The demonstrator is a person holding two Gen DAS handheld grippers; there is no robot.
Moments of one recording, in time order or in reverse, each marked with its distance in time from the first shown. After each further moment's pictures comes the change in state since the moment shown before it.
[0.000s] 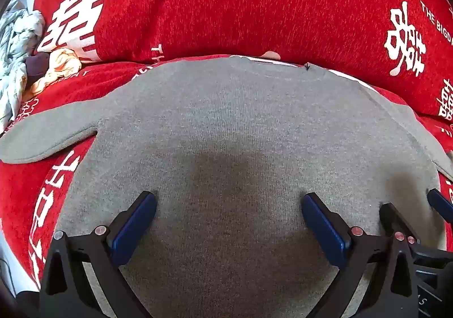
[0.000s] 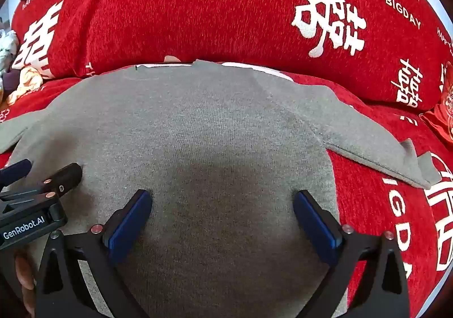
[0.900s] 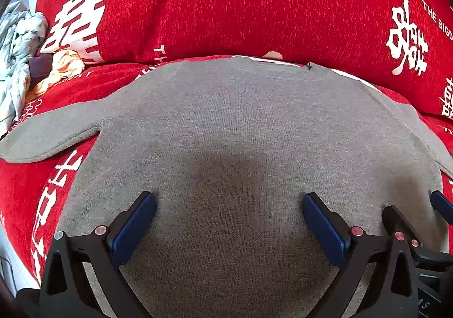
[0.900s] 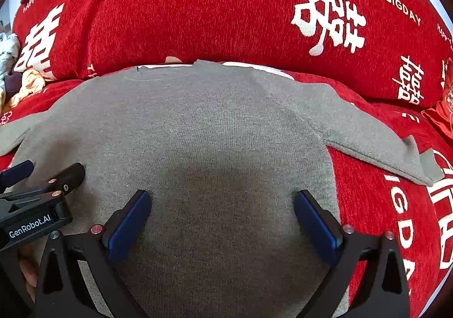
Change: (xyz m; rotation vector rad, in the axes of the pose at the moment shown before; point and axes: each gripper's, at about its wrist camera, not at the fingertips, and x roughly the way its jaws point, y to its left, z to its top) left arm -0.001 0.002 0.000 0.007 -0.008 0.016; right arm -0.004 -0.002 0.001 0.012 -0.009 0.014
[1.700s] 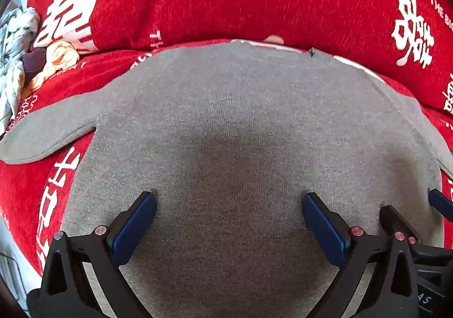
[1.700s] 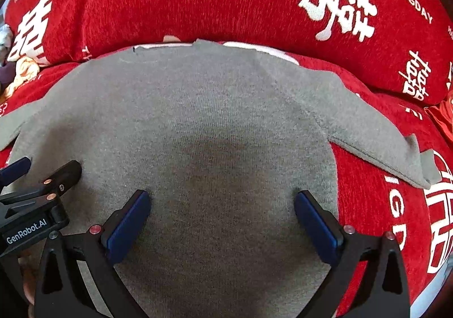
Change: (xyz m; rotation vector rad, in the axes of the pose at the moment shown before) left arm 0.005 0.001 0.013 0.011 0.137 0.001; right arm 0.016 0.001 0.012 -0.023 0.168 0.000
